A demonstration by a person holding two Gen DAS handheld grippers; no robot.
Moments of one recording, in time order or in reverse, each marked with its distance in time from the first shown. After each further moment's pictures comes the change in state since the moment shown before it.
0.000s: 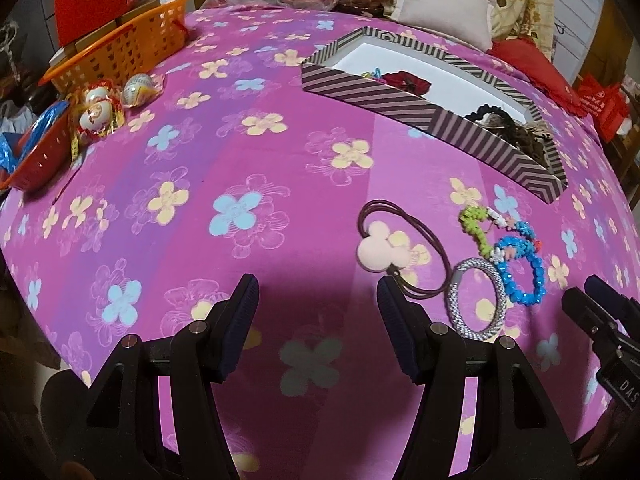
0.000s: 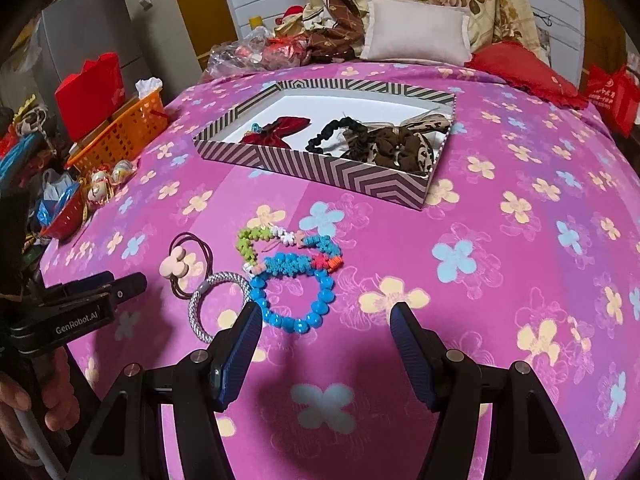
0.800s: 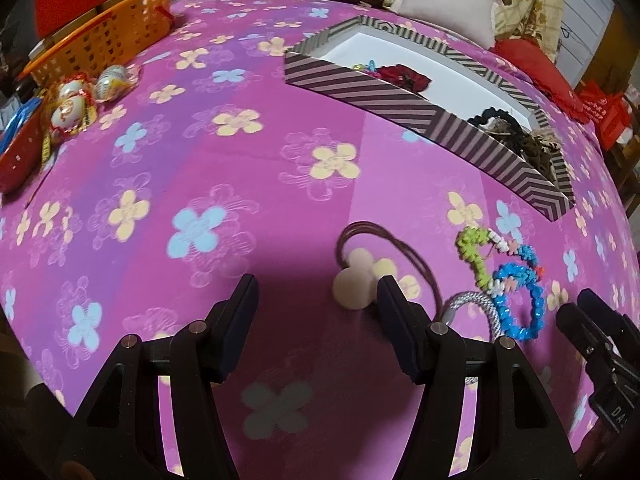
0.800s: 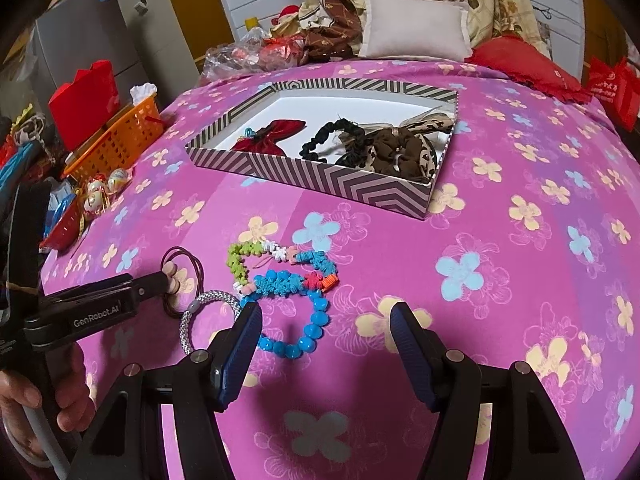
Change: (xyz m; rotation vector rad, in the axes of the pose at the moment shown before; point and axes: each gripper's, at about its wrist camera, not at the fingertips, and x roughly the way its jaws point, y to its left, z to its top) left arm 0.027 -0.015 0.021 -0.019 0.040 -0.043; right arm 0.013 -0.008 0.010 0.019 0.004 0.014
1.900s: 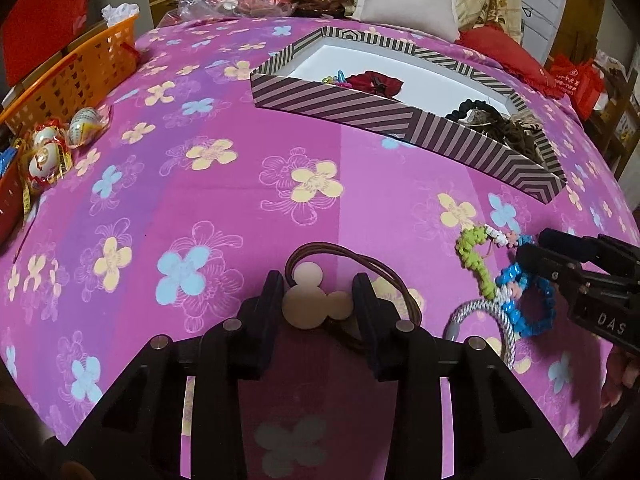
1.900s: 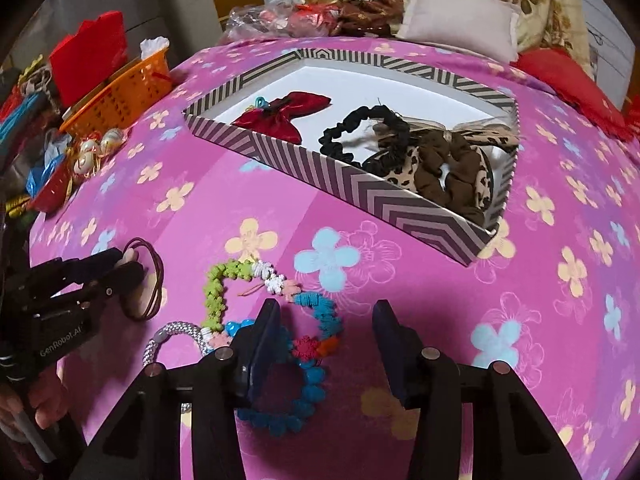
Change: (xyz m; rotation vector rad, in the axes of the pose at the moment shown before) left arm 0.008 0.001 0.004 0.134 -0.074 -0.032; right arm 0.054 0.009 0.033 -0.159 0.102 0.005
